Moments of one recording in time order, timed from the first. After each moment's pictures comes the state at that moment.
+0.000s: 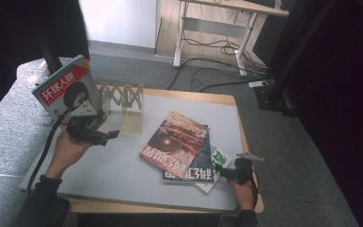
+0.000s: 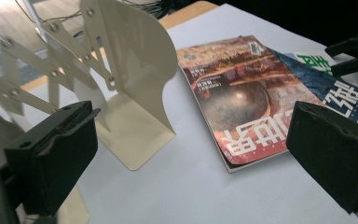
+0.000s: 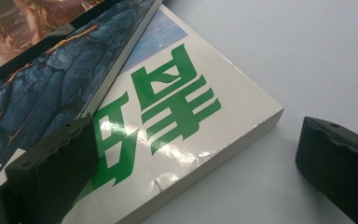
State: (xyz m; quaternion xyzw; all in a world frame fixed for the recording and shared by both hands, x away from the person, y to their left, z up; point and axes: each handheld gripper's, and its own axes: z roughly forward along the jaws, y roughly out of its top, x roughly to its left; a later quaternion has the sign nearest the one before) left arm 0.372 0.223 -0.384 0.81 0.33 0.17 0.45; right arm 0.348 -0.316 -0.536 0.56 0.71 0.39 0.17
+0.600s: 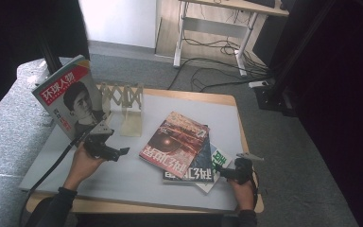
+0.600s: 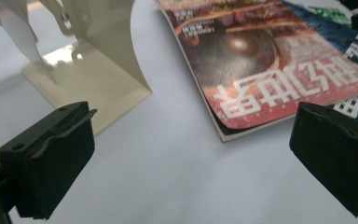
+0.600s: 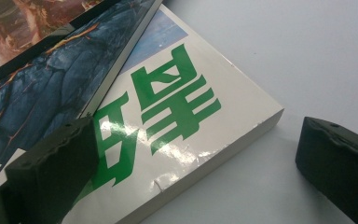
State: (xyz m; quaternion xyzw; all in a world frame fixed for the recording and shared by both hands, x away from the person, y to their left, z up) left arm 0.374 0.200 -0.464 0.83 0.34 0.14 0.42; right arm 0.348 -0.316 -0.536 0.56 0.71 0.39 0.17
